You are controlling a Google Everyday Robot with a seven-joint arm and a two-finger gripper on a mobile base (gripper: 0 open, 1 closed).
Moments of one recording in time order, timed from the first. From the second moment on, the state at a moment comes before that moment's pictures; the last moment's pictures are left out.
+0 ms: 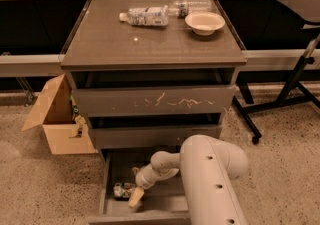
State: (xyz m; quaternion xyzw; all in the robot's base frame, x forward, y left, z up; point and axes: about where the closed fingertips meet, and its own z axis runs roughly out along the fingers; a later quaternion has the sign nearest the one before) arm 0.564 0.127 0.171 -0.63 0.69 0.29 0.21
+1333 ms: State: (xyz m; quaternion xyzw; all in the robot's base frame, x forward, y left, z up) arm 0.593 0.140 0.116 -0.66 0.69 0.26 0.18
